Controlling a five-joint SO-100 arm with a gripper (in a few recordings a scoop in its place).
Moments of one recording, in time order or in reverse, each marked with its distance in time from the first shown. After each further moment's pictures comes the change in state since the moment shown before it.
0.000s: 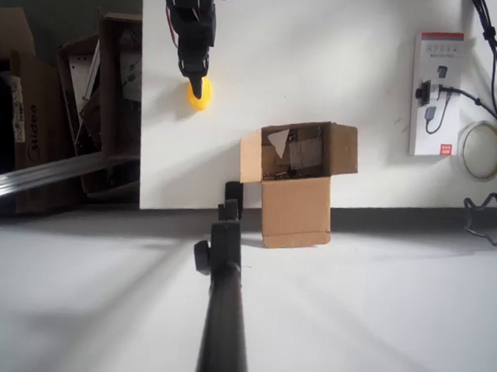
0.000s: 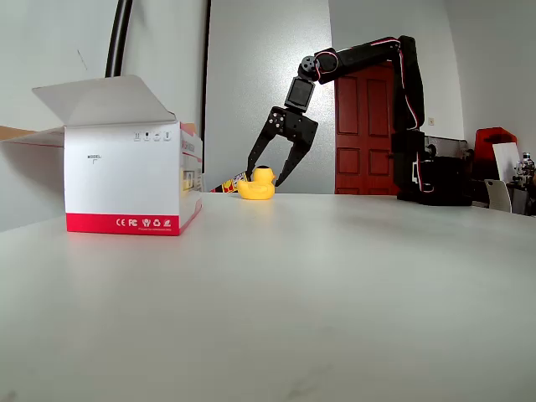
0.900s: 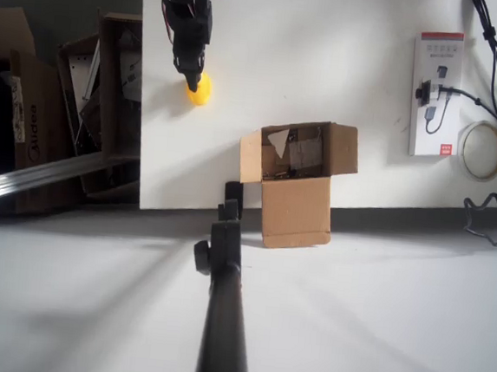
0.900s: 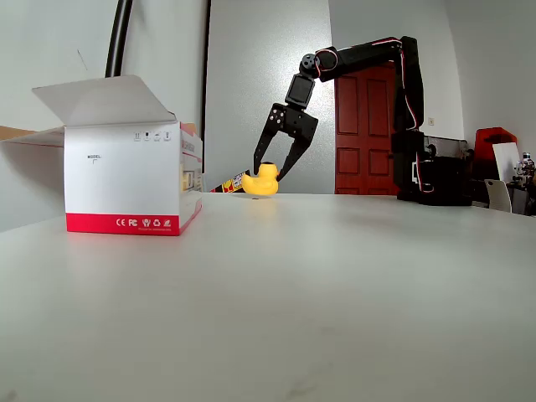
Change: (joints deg) arm 1.1 3.5 -0.9 3.0 0.4
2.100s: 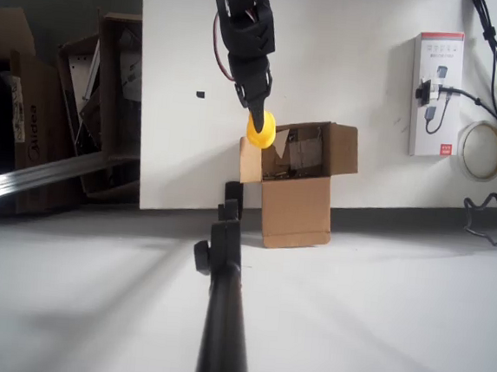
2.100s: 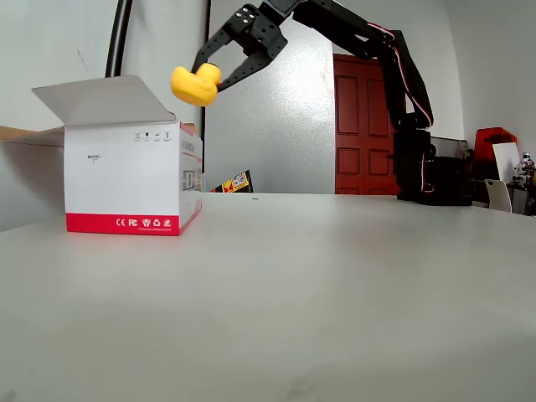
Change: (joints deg) arm -21.5 -24.2 -61.8 20.6 -0.6
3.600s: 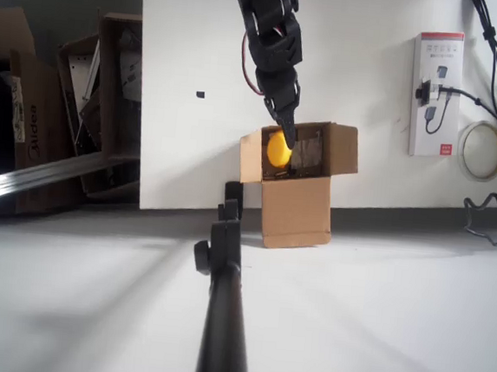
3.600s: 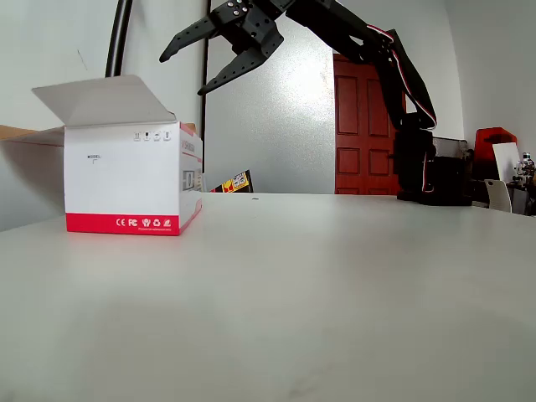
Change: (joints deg) arm -6.7 -11.5 -12.1 0.0 2.6
